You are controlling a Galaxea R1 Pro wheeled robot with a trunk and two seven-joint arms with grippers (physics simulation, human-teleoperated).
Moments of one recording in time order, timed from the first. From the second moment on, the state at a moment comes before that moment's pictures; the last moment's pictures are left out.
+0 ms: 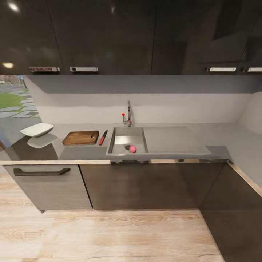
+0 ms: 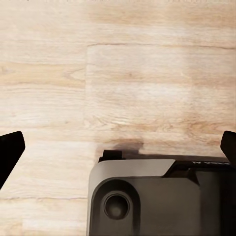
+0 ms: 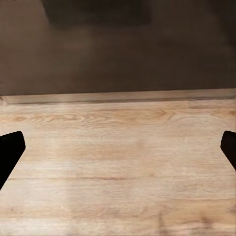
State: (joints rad) left arm 0.00 0.01 0.01 -0.38 0.04 -0.28 0.01; right arm -0.24 0.09 -0.06 -0.02 0.12 -0.93 -0.05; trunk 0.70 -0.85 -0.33
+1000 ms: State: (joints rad) left arm 0.00 0.01 0.01 -0.38 0.04 -0.28 0.01; right arm -0.24 0.09 -0.06 -0.02 0.12 -0.93 -0.05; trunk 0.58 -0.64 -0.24
